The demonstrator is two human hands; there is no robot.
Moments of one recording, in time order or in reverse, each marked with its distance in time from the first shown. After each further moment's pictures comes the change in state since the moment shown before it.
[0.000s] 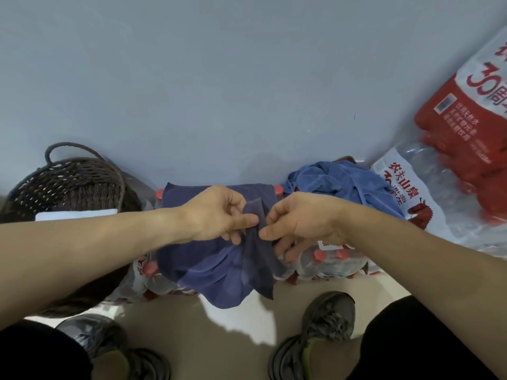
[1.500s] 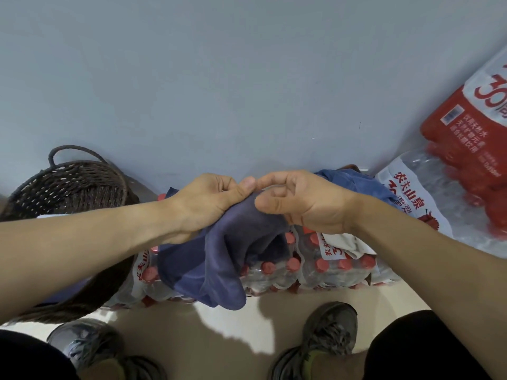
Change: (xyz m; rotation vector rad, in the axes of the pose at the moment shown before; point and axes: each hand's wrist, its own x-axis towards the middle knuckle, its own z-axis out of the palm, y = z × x) left_hand -0.012 0.021 -0.015 -0.438 0.147 0.009; right_hand 0.008 -0.015 -0.015 0.314 -0.103 -0.405
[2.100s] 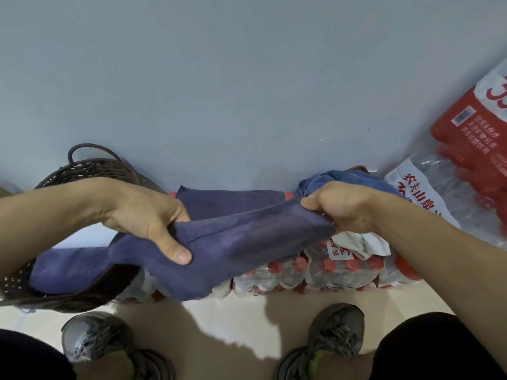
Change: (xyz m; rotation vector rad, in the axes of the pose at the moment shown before) left_hand -0.034 0.005 -0.091 0.570 -0.707 -0.407; right_hand -0.002 0.011 -0.029 -0.304 0.349 0.475
